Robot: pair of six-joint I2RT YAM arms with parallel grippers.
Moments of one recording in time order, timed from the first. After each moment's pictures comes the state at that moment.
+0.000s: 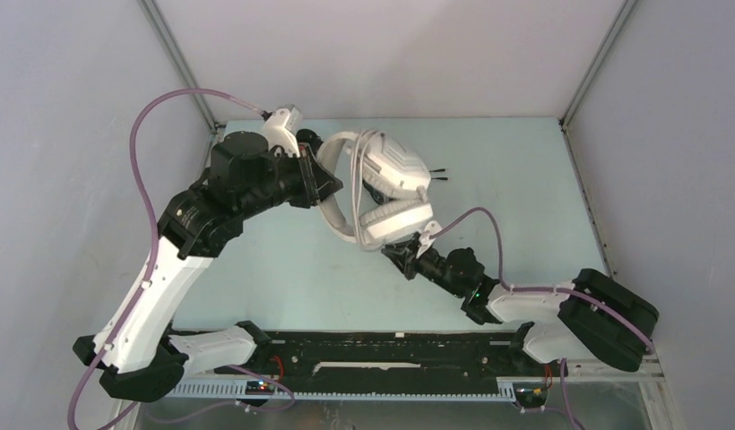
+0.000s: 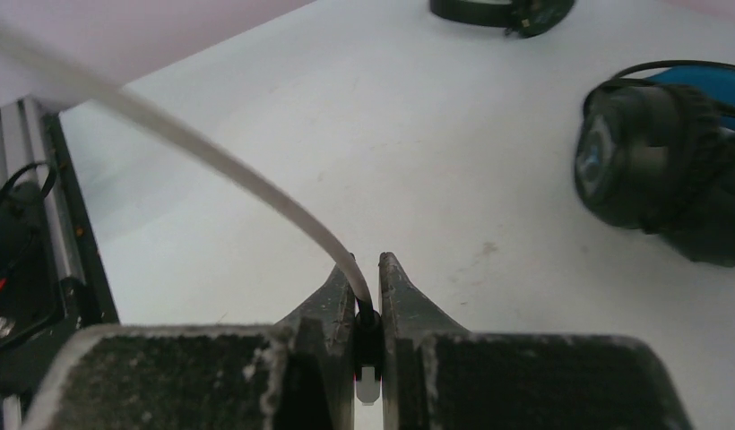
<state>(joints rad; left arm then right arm) -0.66 1.12 1.61 -0.86 0.05 -0.54 0.97 1.34 0.31 1.01 -0.01 0.12</state>
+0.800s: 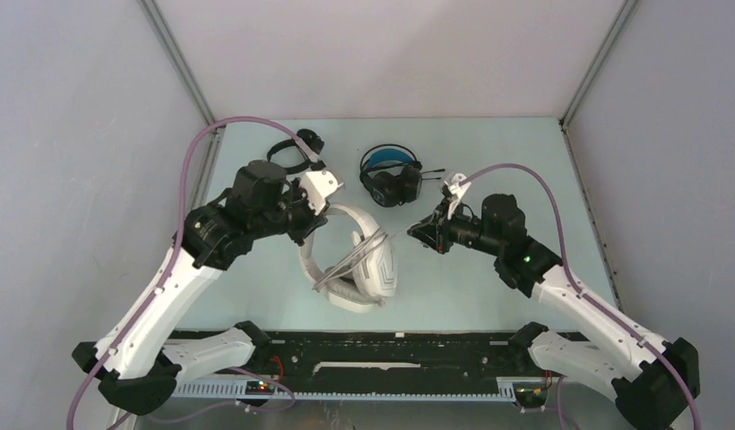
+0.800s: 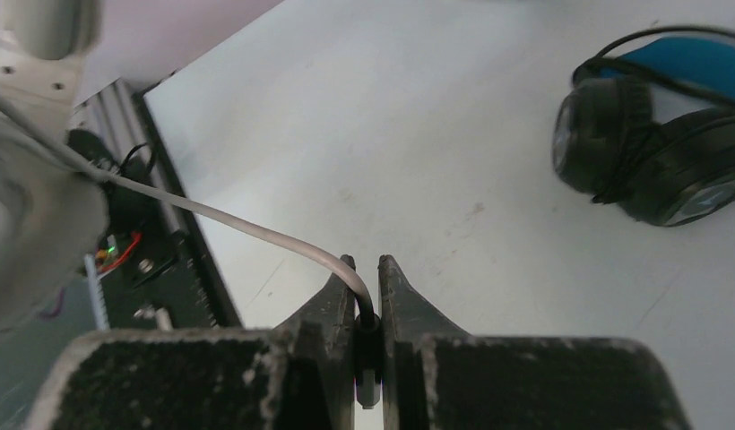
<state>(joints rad) -0.66 1.02 1.38 -0.96 0.14 0.27 0.62 0.93 0.67 0.06 -0.40 0.18</state>
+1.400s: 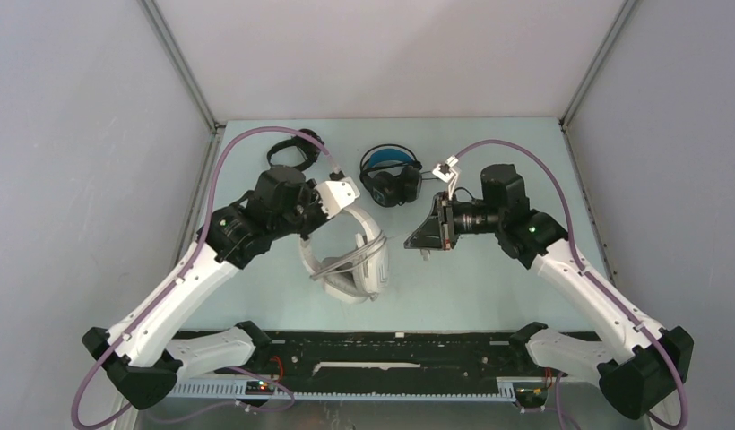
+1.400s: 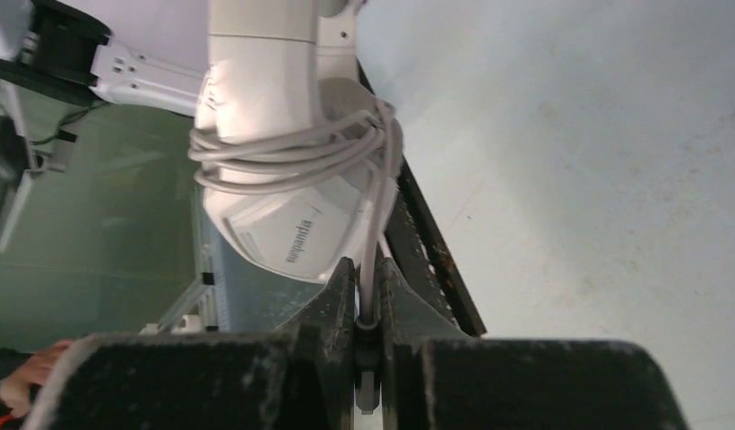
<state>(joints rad) -0.69 1.06 1.26 -0.84 -0.02 0.51 0.52 1.08 0.99 -0.38 -0.88 0.41</state>
